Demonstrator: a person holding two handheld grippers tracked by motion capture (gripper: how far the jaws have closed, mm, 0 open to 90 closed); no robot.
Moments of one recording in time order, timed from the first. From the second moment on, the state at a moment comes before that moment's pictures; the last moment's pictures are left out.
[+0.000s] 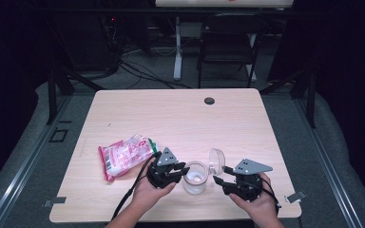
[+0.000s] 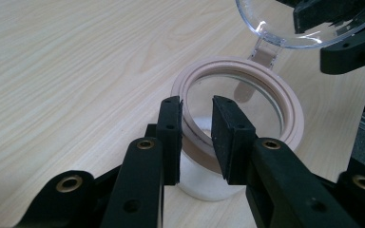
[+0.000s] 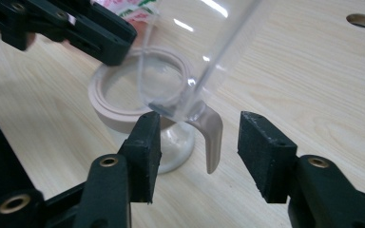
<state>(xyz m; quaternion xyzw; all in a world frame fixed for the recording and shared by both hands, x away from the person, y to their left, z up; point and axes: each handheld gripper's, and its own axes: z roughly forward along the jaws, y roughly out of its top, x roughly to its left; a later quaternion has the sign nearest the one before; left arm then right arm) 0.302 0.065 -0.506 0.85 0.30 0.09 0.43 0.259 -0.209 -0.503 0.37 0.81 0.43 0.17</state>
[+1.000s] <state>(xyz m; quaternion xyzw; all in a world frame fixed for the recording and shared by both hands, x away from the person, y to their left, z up) 0.303 0.072 -0.504 0.83 0.31 0.09 0.45 0.281 -0.201 -0.542 0.41 0.80 0.41 0.14</state>
